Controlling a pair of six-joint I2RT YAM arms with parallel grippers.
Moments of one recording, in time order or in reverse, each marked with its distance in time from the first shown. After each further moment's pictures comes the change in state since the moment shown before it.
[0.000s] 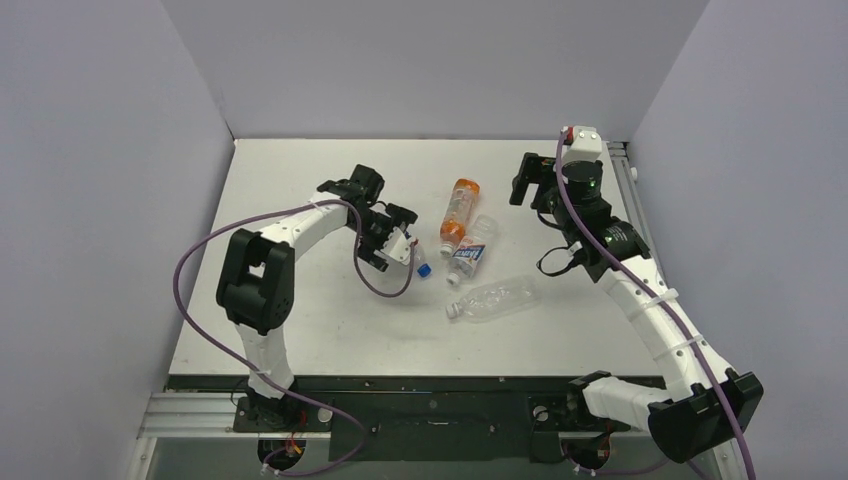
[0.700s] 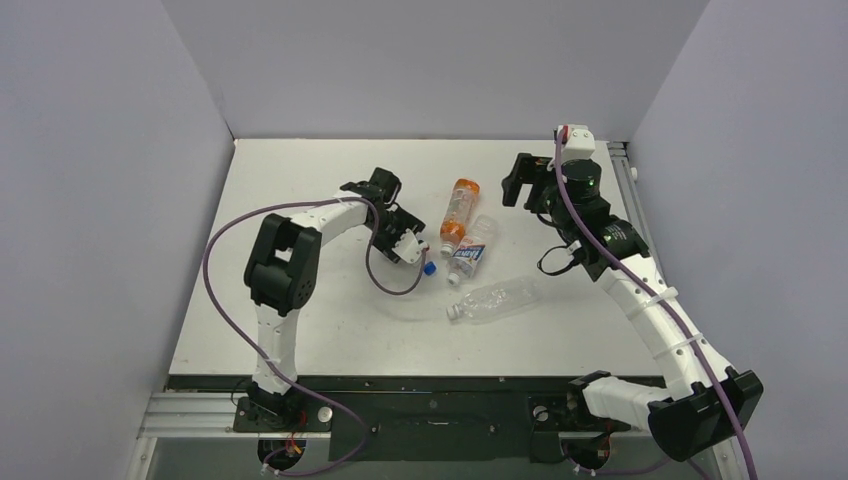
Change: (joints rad) left arm -0.031 0.224 0.121 0.128 -0.132 0.121; right arm 0.013 -0.007 0.013 0.000 -0.090 0.013
